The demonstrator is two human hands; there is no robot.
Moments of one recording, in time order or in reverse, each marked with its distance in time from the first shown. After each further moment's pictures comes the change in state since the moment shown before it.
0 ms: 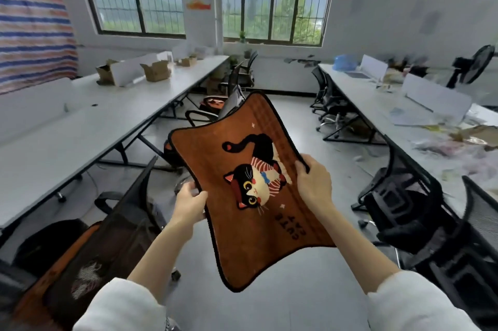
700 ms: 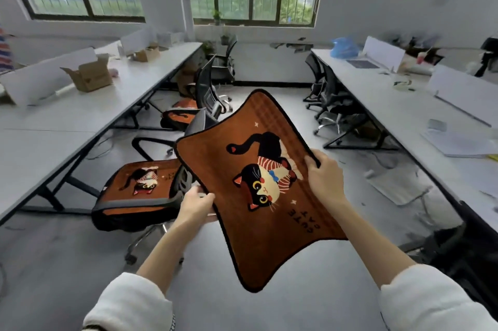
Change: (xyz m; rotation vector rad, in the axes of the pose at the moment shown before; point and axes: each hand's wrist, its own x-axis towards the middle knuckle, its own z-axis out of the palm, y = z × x) left_hand 0.588 0.115 0.277 0.154 -0.136 -0.068; right_hand 0.600 0.136 0.184 -0.013 0.034 0.081
